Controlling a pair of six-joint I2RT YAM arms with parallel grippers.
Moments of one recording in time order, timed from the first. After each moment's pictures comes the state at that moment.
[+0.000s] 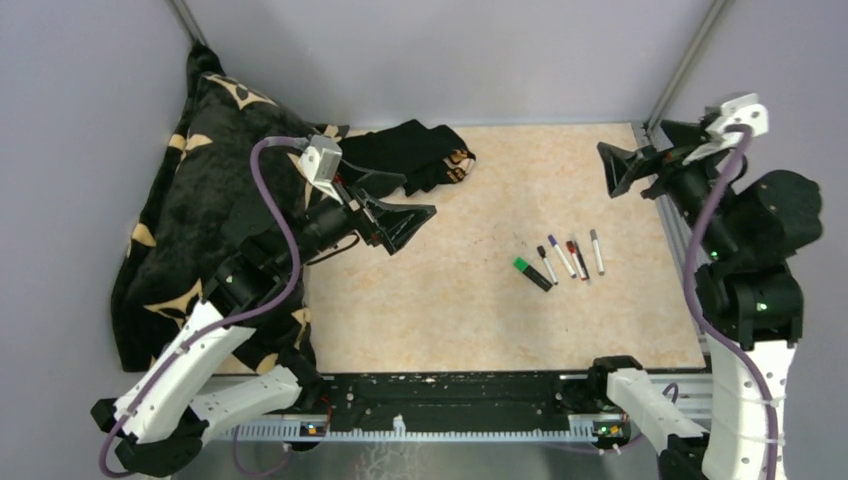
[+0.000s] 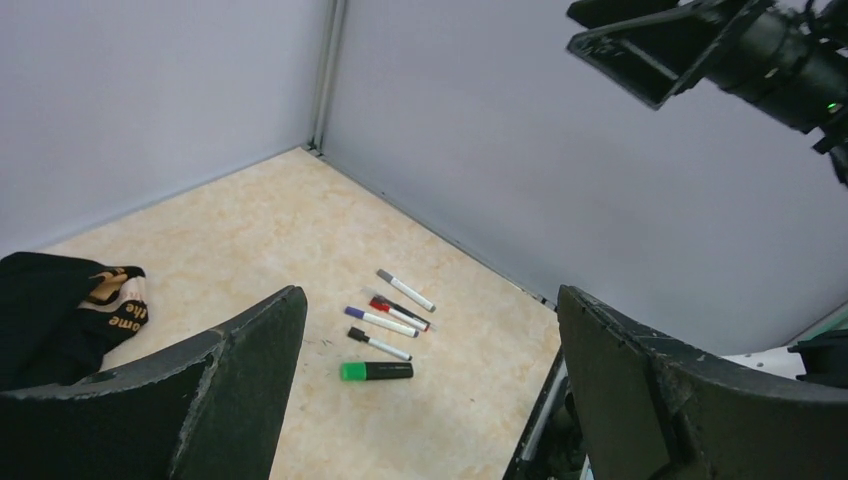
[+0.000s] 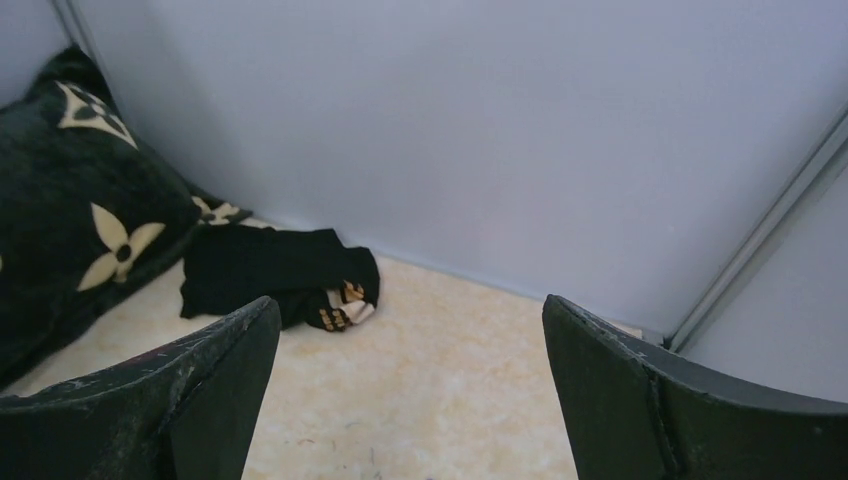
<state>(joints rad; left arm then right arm) -0.77 0.89 1.20 -0.13 0.21 -0.36 0.07 0.85 1.48 -0.52 -0.26 -0.07</state>
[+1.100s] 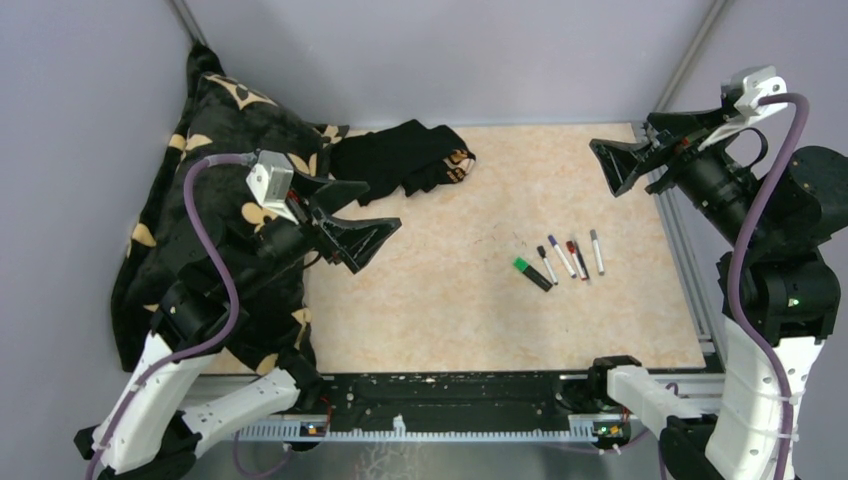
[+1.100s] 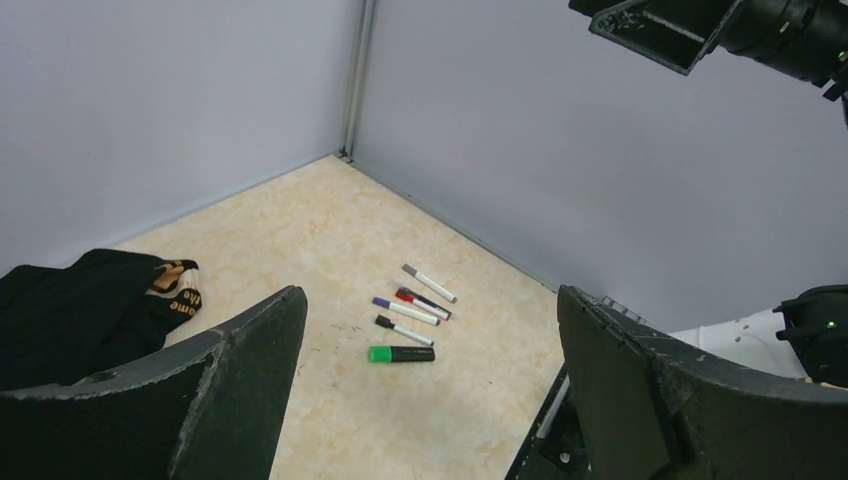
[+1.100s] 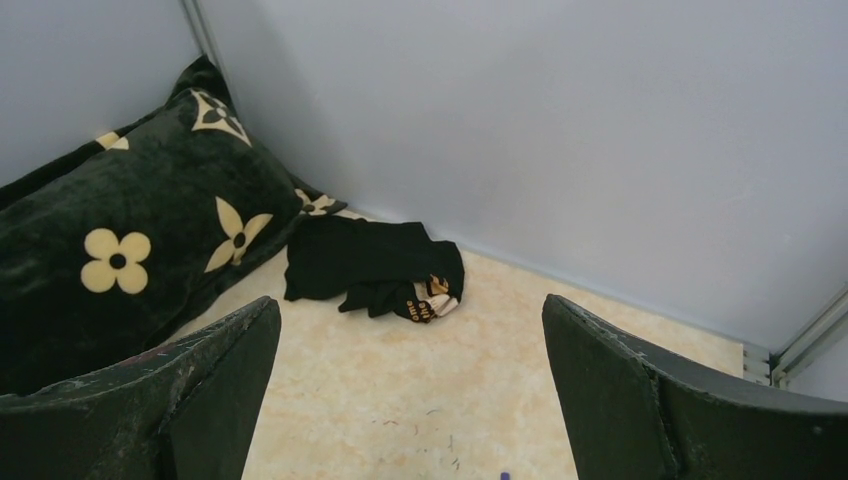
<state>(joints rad) -0.77 0.79 1.36 -0.38 0.16 -0.28 0.07 0.97 1.79 -0.71 -0.42 0.05</state>
